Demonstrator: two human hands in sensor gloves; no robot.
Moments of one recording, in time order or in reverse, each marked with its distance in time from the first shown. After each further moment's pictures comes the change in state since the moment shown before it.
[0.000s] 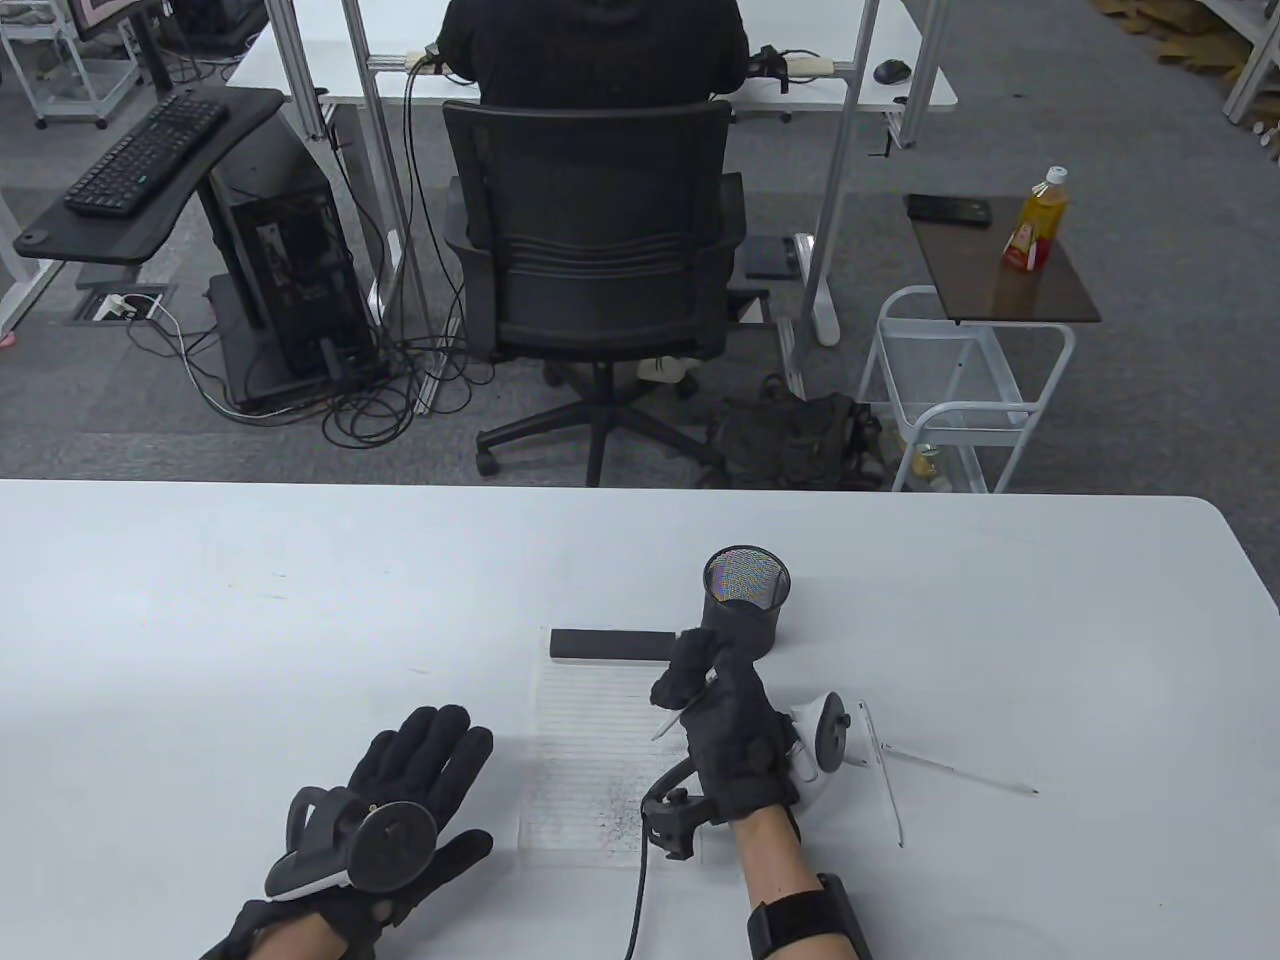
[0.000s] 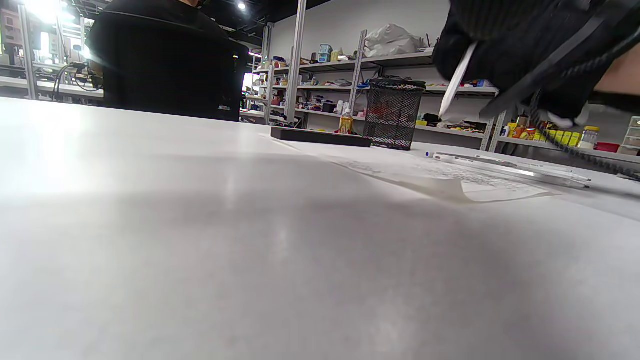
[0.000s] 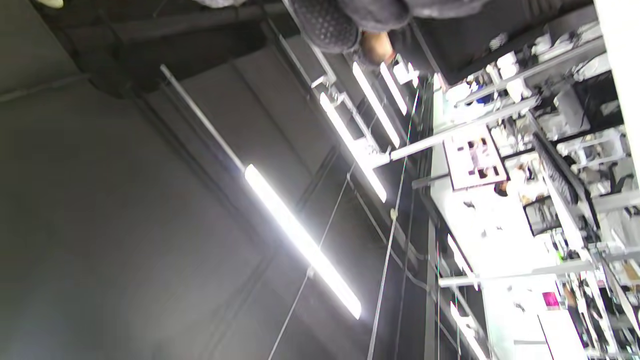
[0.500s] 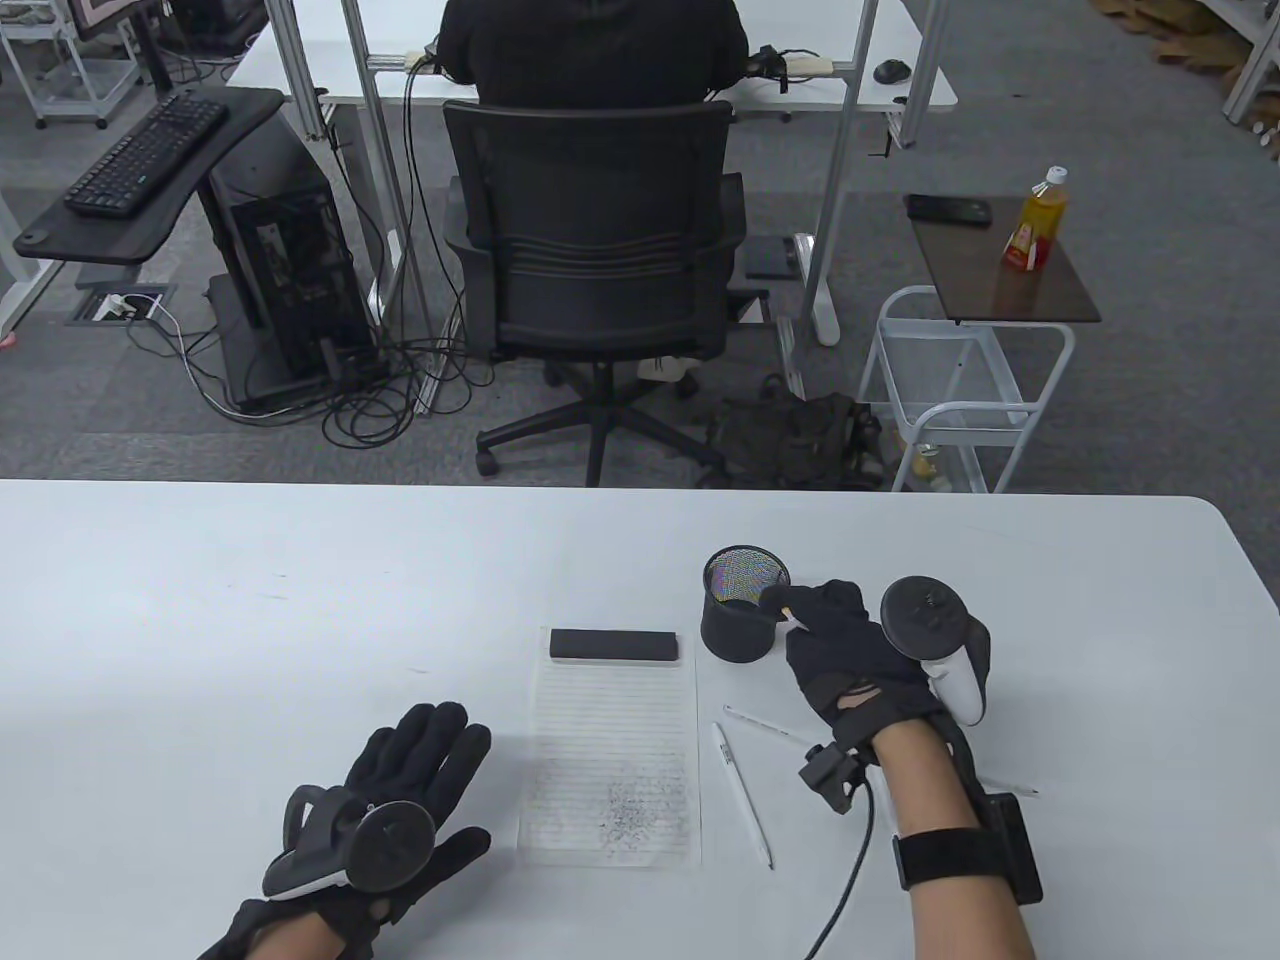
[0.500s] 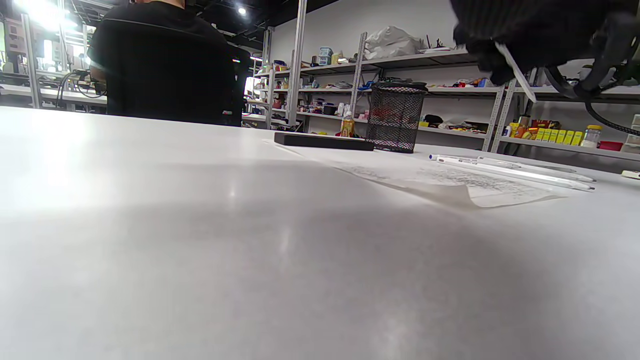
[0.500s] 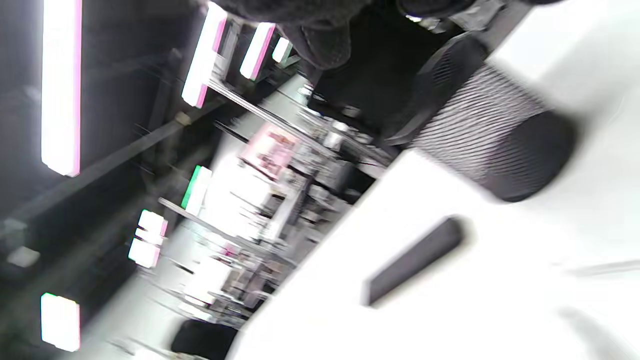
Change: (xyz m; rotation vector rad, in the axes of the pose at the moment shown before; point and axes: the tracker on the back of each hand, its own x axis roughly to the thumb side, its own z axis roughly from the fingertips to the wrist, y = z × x) left_hand -0.001 0.002 0.000 0.009 0.005 -0.014; right_hand 0.109 -0.072 -0.041 0.130 0.458 1.132
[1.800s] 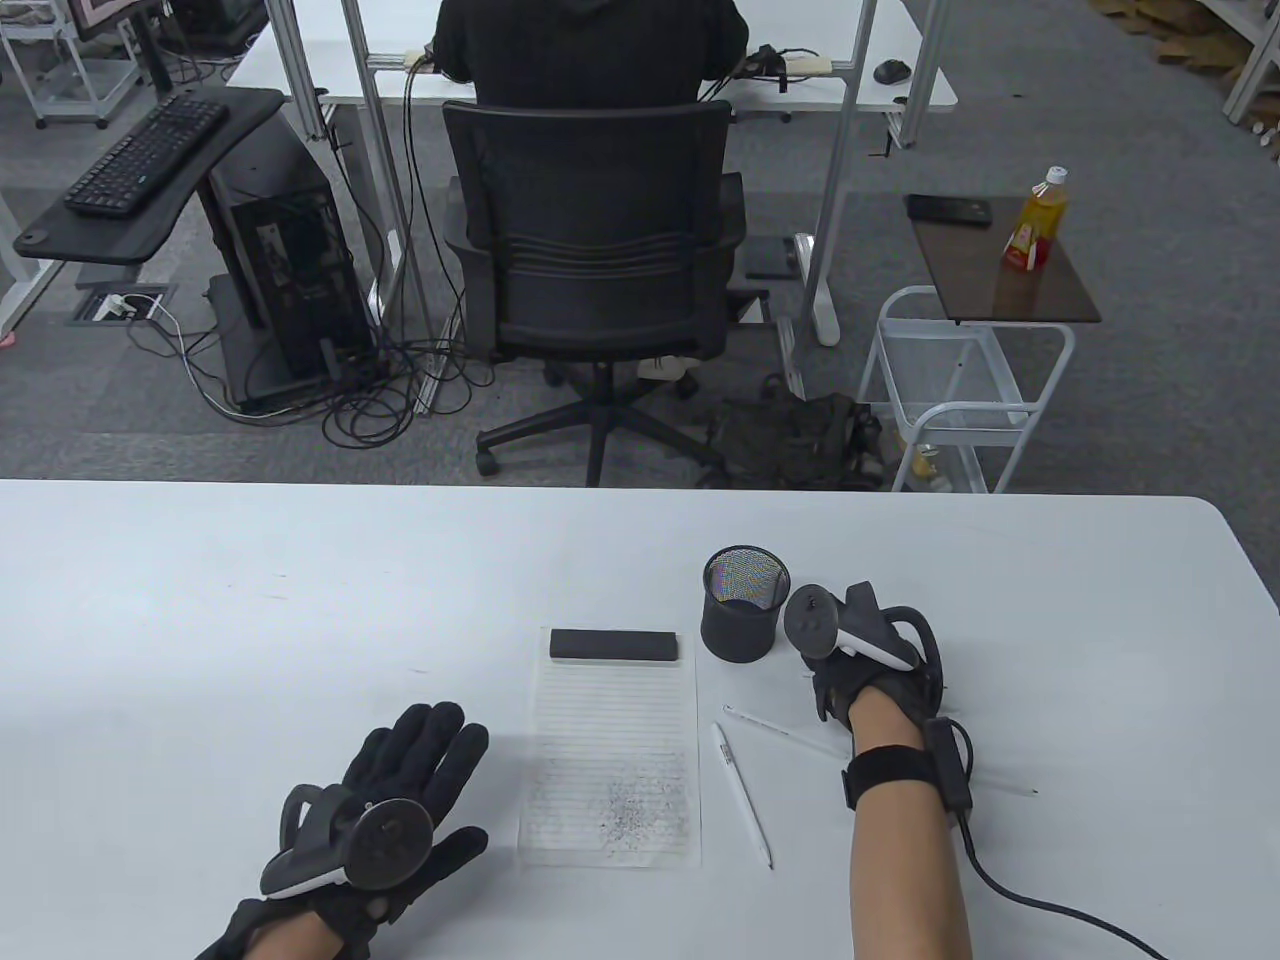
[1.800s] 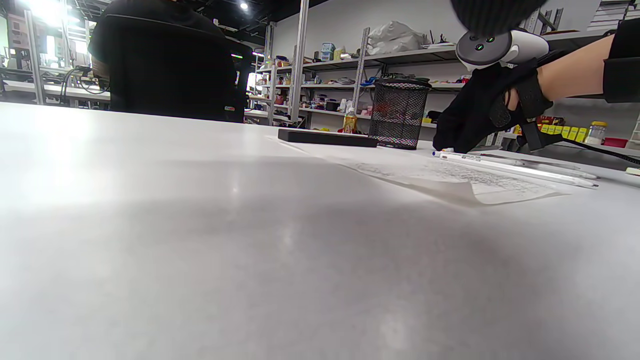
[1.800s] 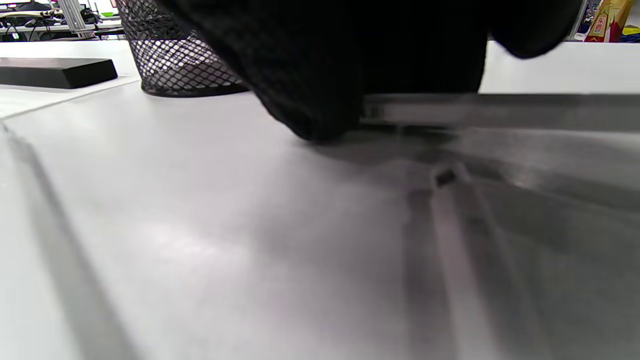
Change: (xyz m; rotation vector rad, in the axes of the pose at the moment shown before) left_hand -0.002 0.002 0.001 -0.013 0.006 0.000; right_hand -0.060 0.048 -0.072 0.131 0.068 0.902
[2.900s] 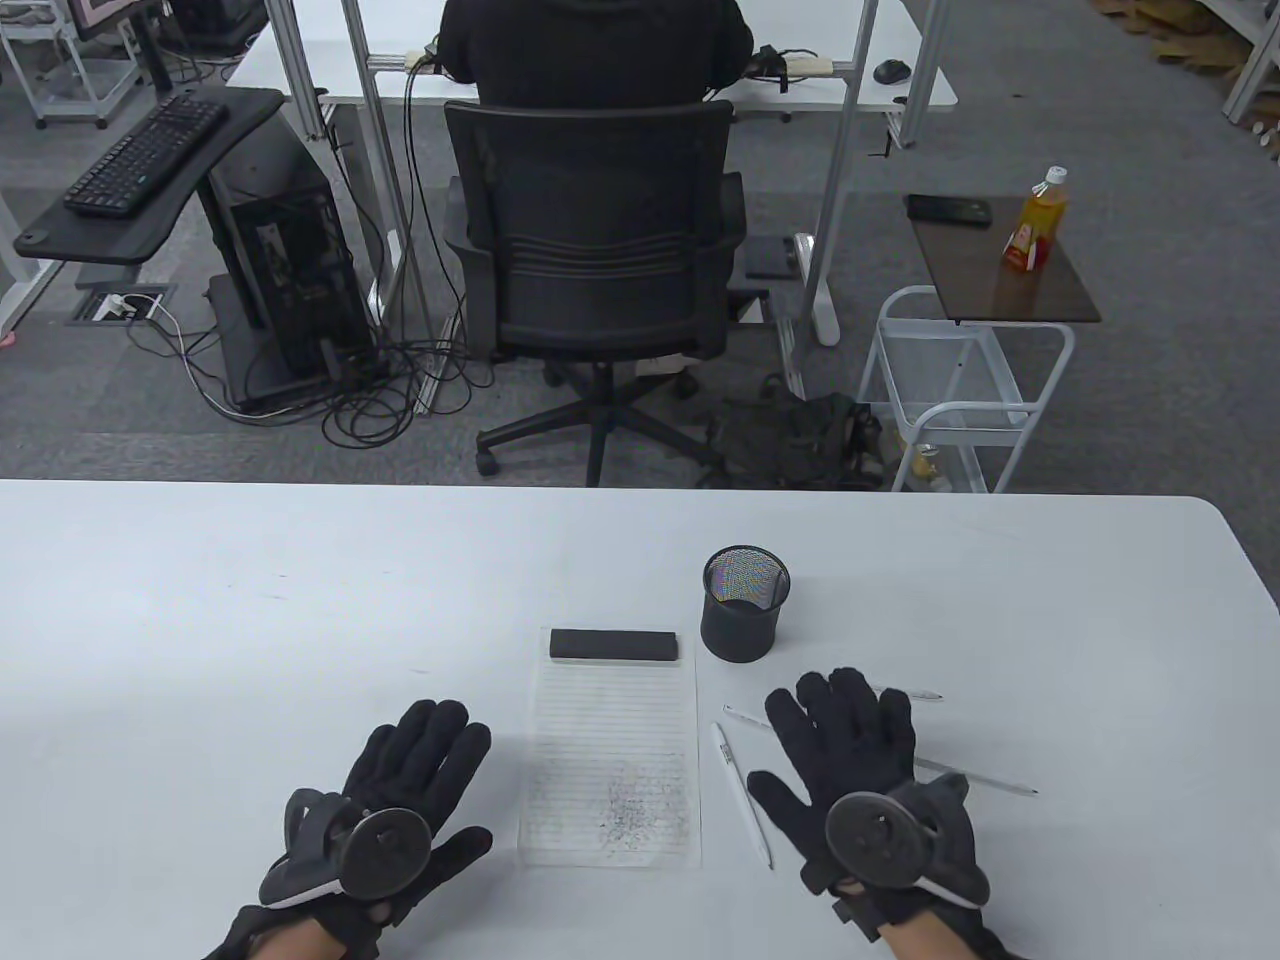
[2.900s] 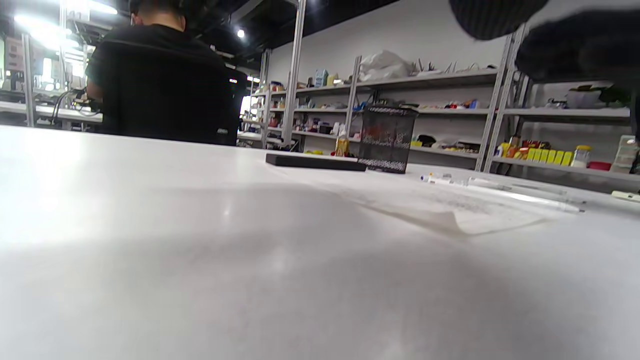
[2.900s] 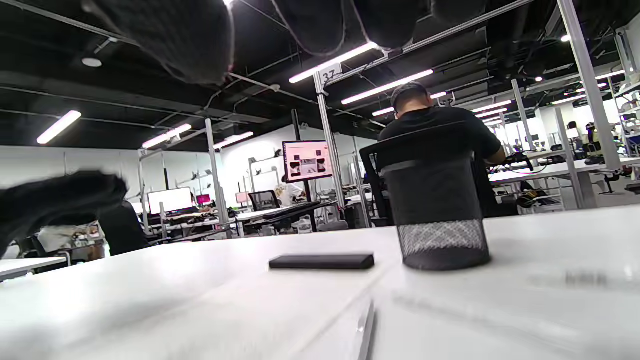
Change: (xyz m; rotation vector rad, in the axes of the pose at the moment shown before) left_hand 0.007 0.007 0.004 0.102 -0.027 0.017; right_hand 0.066 -0.007 0.205 -0.598 -0.253 -0.232
